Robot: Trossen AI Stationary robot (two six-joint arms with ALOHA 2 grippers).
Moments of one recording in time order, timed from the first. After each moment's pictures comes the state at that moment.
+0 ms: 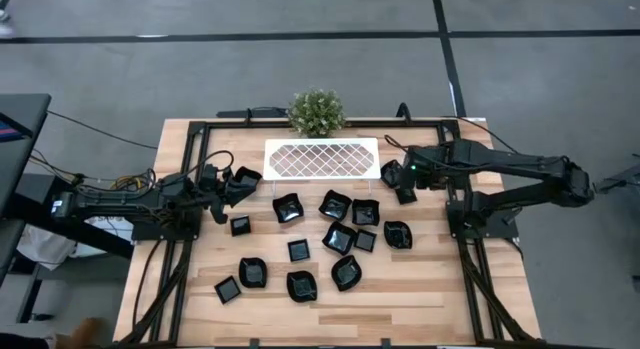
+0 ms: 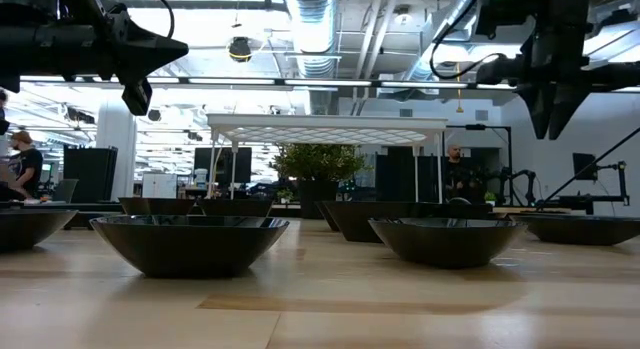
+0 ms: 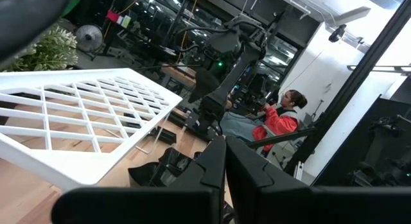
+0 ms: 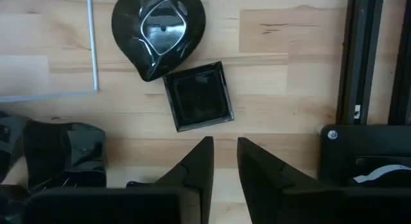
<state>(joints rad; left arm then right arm) 0.05 0.50 0.04 0.44 -0.05 -0.47 -0.29 1.04 0.90 -1.27 0.15 1.28</state>
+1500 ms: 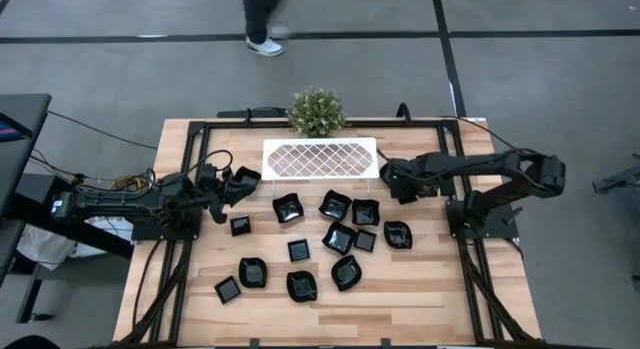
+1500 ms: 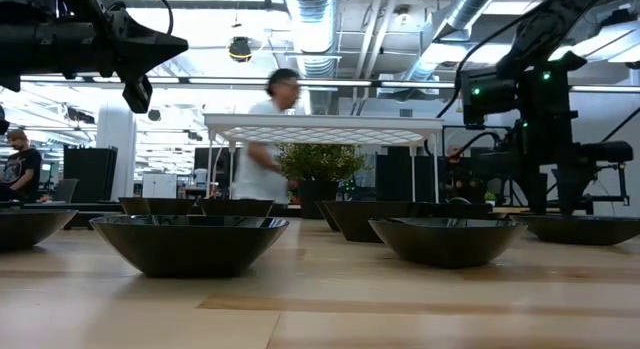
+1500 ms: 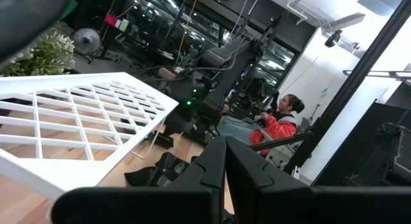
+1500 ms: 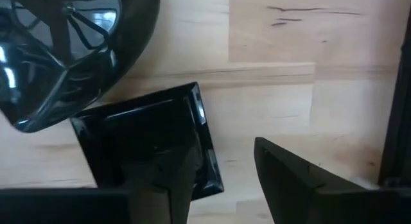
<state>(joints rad) 0.05 0.50 0.04 0.46 -0.05 -0.48 -0.38 1.31 0.61 -0.88 0.16 1.18</state>
